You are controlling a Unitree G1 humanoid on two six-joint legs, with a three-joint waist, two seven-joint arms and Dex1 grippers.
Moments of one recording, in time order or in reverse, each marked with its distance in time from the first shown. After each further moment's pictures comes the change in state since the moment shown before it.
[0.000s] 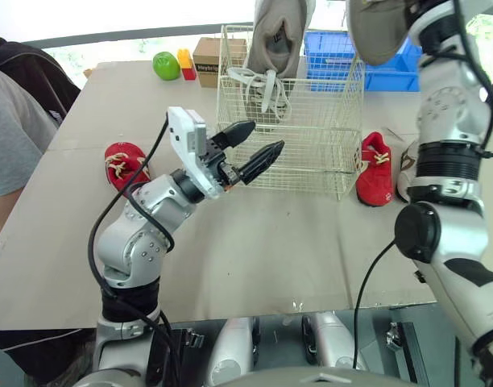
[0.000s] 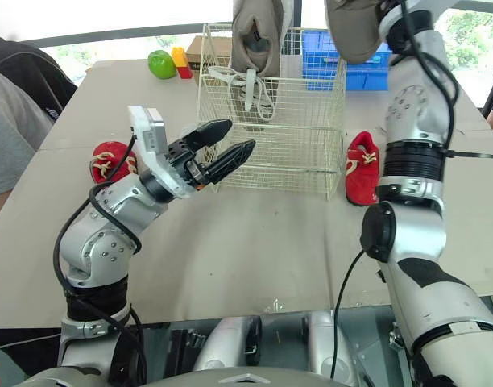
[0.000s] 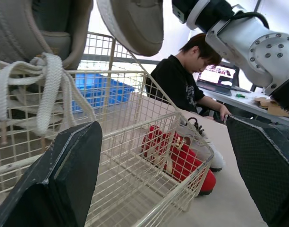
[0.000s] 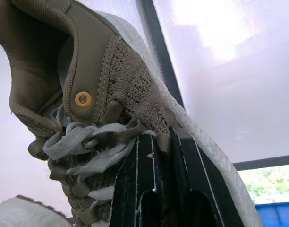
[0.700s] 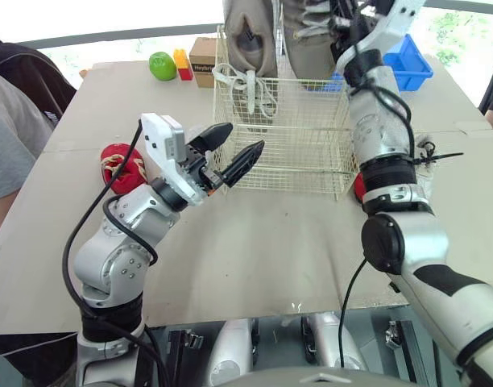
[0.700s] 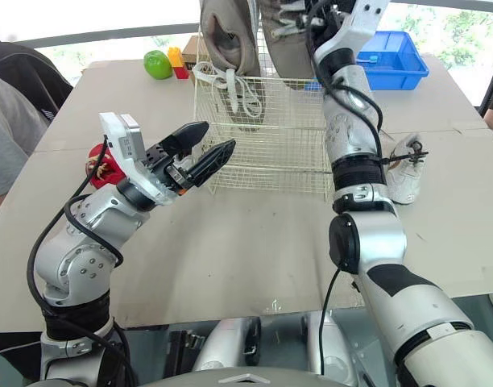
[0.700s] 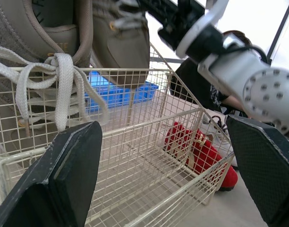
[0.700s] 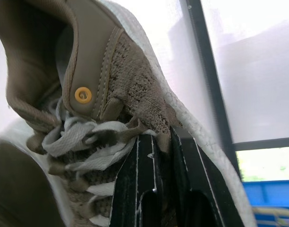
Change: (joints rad) left arm 0.082 0.050 0.043 -0.074 -0.037 0.001 0.083; right arm 0.080 0.143 0.128 0.170 -0.111 -0.277 -0.018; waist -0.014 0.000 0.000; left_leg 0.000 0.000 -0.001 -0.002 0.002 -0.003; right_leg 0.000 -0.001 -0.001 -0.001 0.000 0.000
